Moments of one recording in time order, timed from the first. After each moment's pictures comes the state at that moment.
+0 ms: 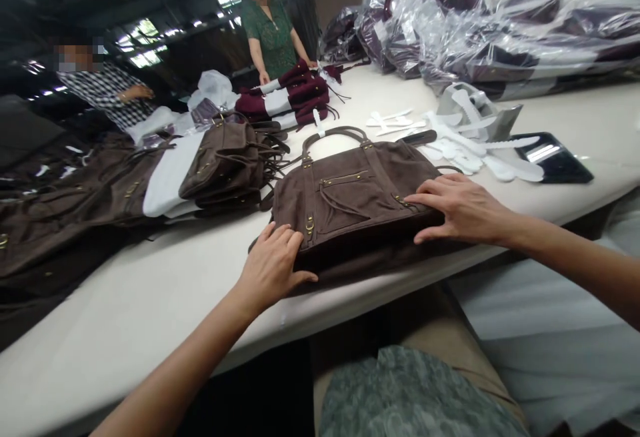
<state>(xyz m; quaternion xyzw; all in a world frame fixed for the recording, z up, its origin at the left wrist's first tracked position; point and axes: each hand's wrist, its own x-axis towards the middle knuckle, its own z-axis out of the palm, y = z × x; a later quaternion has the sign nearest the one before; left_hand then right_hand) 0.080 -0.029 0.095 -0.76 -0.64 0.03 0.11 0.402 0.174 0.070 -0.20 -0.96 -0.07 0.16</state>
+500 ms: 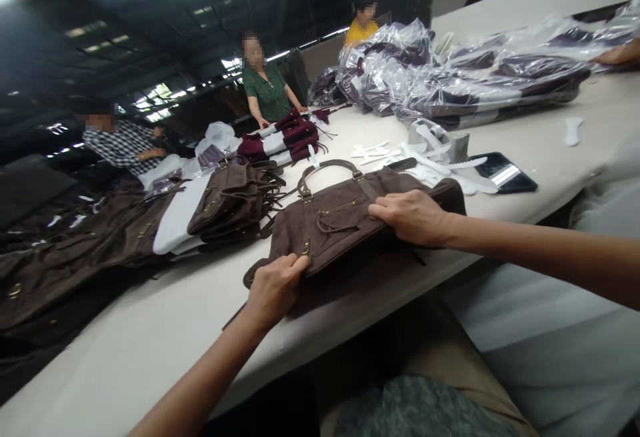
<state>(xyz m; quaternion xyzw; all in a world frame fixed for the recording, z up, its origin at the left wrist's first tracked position) 0.096 -0.029 0.095 -0.75 -0.63 0.04 0.19 0.364 0.144 0.123 -0.23 -0.96 -0.12 0.09</state>
